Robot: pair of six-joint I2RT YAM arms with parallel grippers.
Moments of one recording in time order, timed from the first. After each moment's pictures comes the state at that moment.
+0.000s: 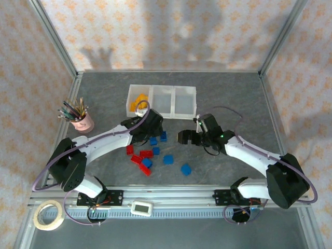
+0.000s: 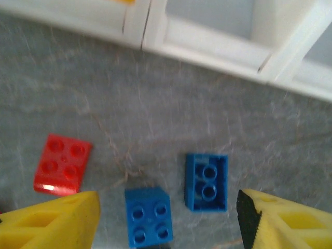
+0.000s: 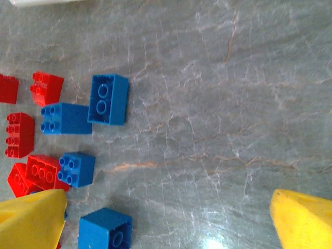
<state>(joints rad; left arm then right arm) -0.70 1.51 1.00 -0.54 -0.29 -0.91 0.57 1.26 0.67 -0.28 -0.23 0.57</state>
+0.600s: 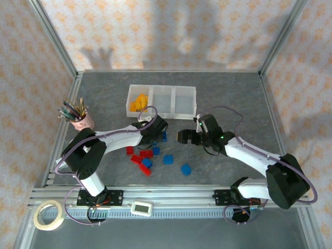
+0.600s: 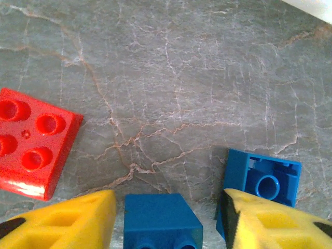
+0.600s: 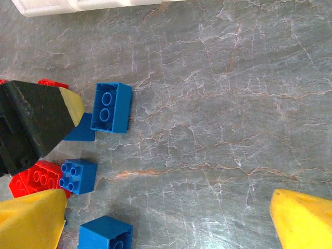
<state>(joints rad) -0.71 1.68 0.97 -0.46 -0.29 -1.04 0.57 1.26 0.66 -0.23 -0.22 0.57</state>
